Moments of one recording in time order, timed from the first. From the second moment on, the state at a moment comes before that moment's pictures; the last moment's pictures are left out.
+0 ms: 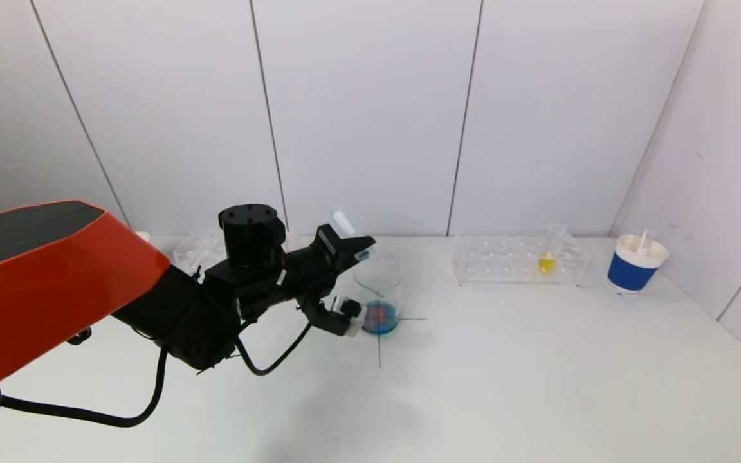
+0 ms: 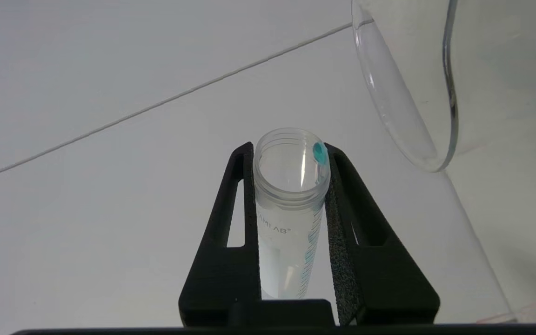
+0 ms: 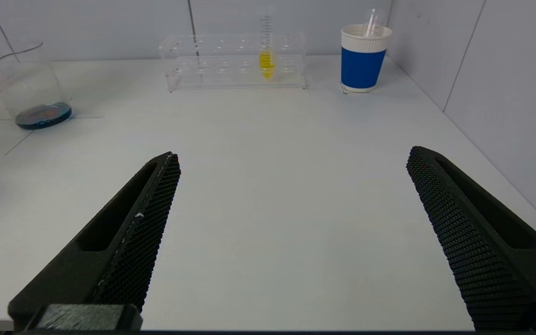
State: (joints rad) left arm -0.47 2.10 -0.94 -1.10 -0.42 1.95; right arm 0.00 0.00 0.00 -0.01 -0.03 0.03
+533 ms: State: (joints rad) left arm -0.47 2.09 -0.92 -1.10 -0.41 2.04; right arm 0.00 0.00 0.00 -0.01 -0.03 0.03
